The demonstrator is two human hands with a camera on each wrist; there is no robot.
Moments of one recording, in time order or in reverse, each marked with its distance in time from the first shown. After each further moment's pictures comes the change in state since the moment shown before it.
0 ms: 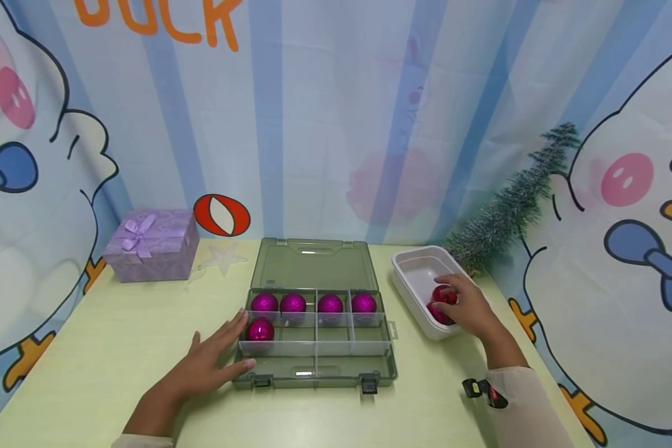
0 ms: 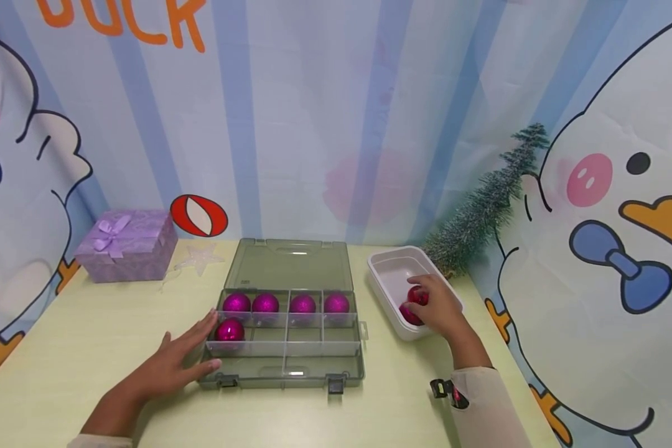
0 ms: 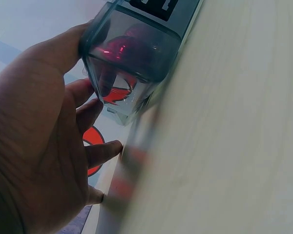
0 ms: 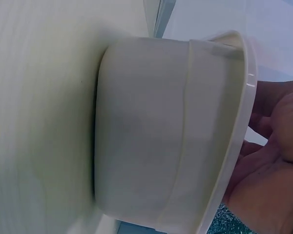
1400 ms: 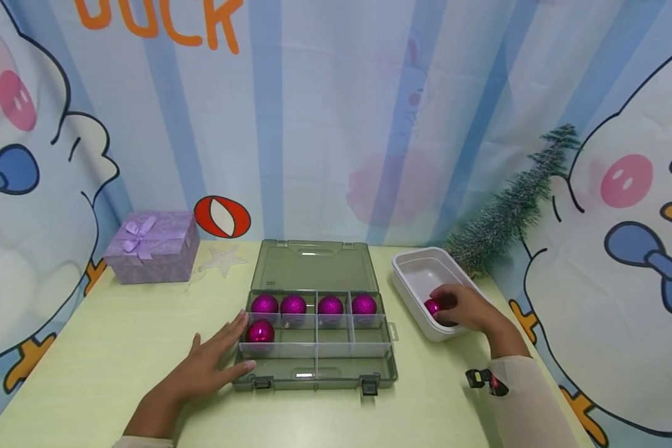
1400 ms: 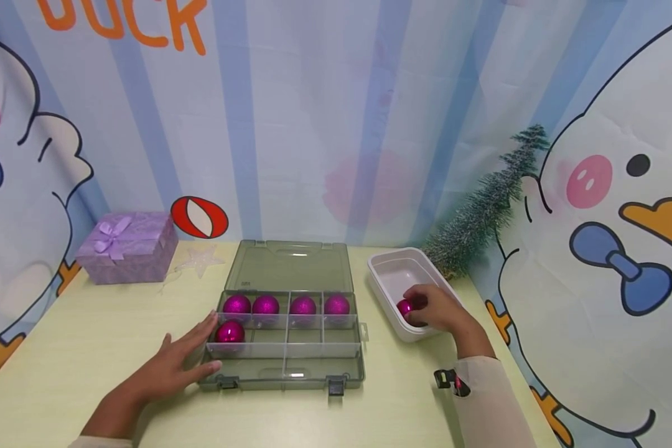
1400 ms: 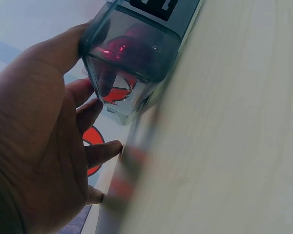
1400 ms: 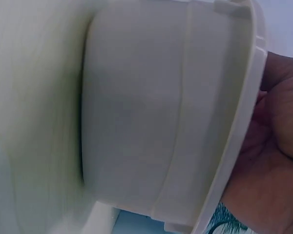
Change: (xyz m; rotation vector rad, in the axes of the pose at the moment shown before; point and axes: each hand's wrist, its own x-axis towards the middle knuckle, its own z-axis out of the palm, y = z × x) left_hand 0.000 0.001 -0.003 0.008 -0.001 0.012; right_hand 0.012 0.009 -0.010 0.014 -0.267 0.034
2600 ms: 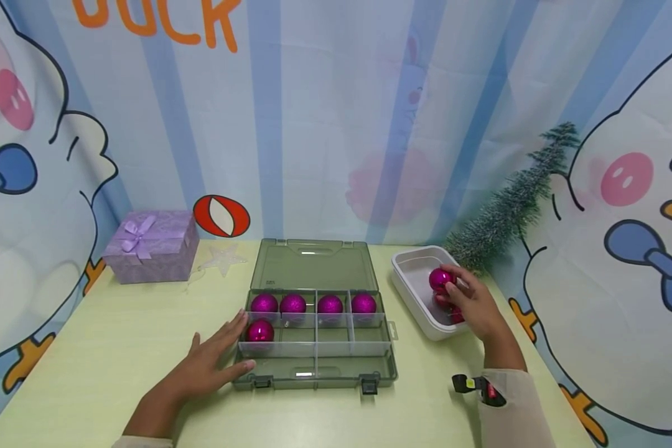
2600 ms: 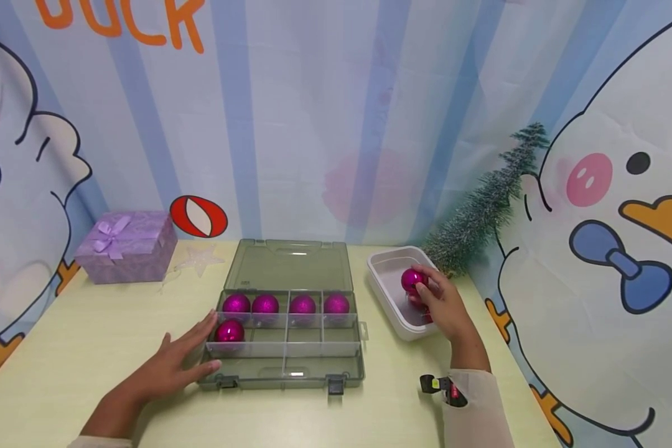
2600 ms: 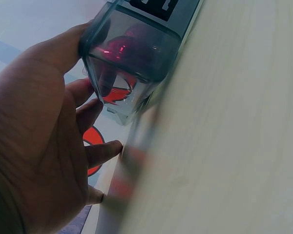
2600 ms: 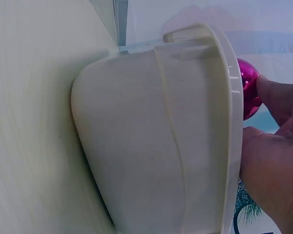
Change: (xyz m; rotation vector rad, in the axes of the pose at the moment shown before) left_hand 0.001 0.001 -0.001 0.002 -0.008 -0.013; right_hand -0.017 -0.003 0.008 0.460 0.256 0.073
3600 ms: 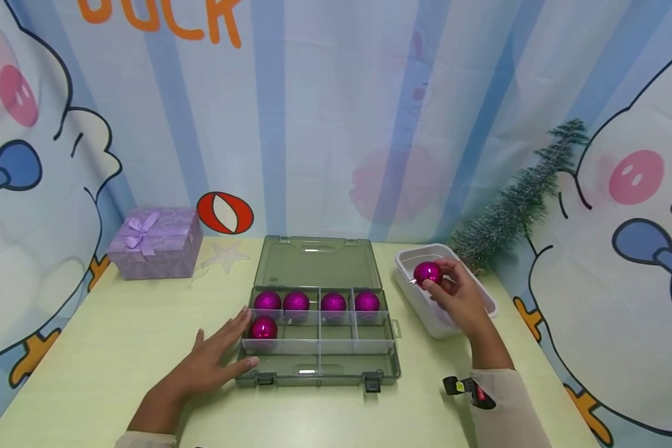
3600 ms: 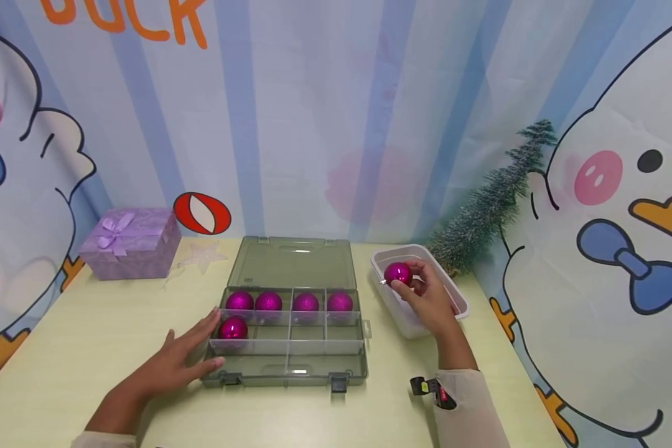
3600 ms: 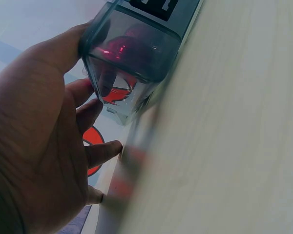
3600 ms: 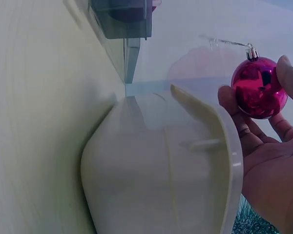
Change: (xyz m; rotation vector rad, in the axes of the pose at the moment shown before) left_hand -0.001 -0.003 0.003 -0.022 0.001 0.002; right_hand 0.005 -0.020 0.038 0.137 0.052 -0.132
